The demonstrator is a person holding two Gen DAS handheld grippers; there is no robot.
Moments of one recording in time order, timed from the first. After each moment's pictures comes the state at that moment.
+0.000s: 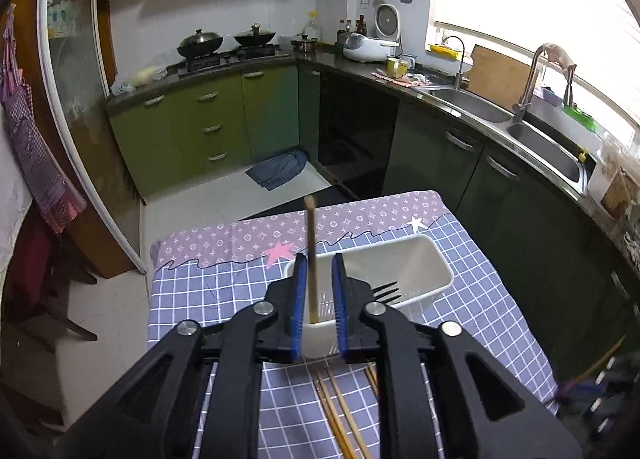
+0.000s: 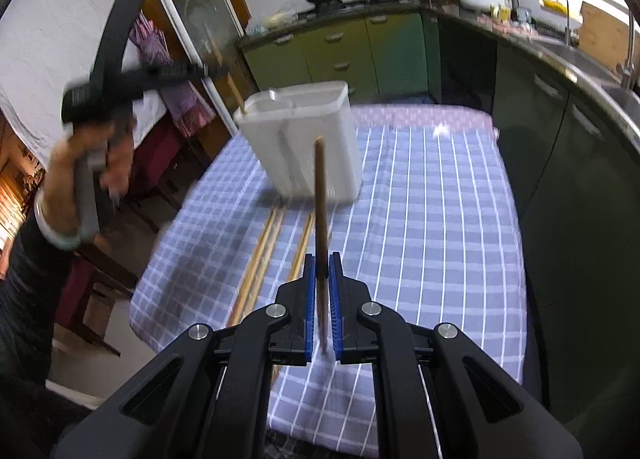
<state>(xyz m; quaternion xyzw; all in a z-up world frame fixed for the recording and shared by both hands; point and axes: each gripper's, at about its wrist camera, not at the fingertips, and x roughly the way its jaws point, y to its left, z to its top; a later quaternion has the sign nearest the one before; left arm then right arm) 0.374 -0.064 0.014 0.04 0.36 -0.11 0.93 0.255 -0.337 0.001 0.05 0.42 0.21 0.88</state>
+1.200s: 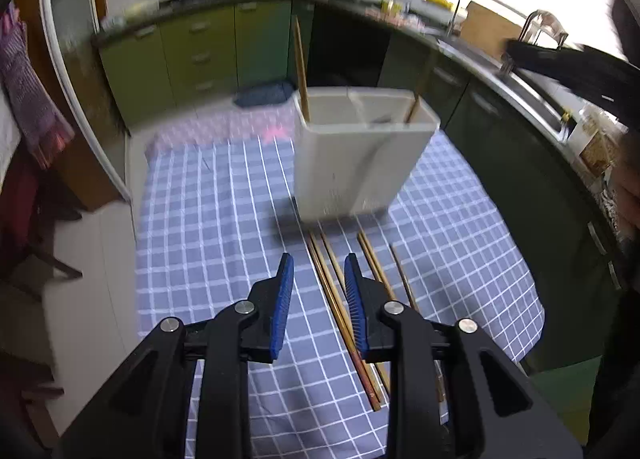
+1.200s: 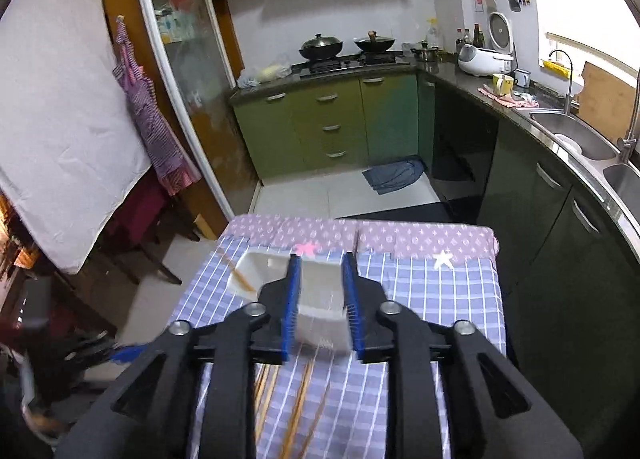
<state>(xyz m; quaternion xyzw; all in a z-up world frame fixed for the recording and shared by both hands) 0.285 -0.029 -0.046 0.01 0.48 -0.13 0.87 0.351 -0.304 0.072 0.03 0.36 0.19 0.91</state>
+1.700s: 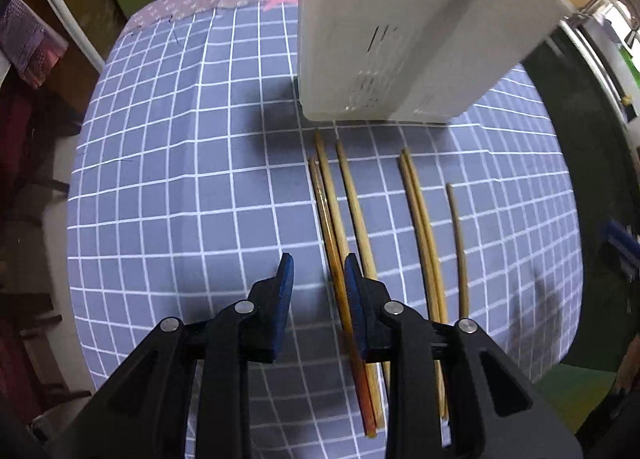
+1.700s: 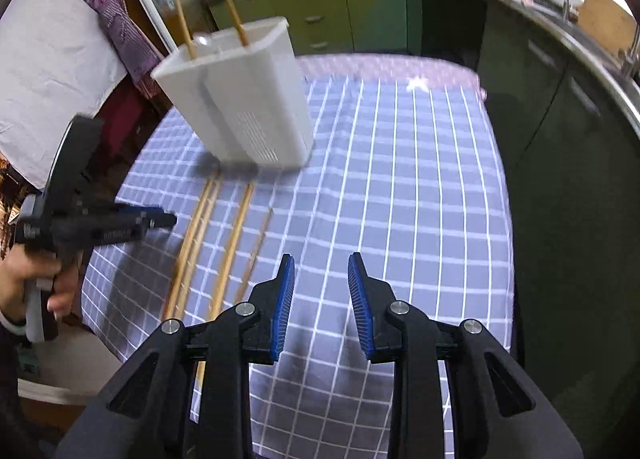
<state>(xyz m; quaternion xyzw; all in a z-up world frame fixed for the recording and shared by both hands) 0.345 -0.058 -0.164 -0.01 0.63 -0.06 0.77 0.303 -0.356 -0.083 0.02 0.52 0.18 0.83</state>
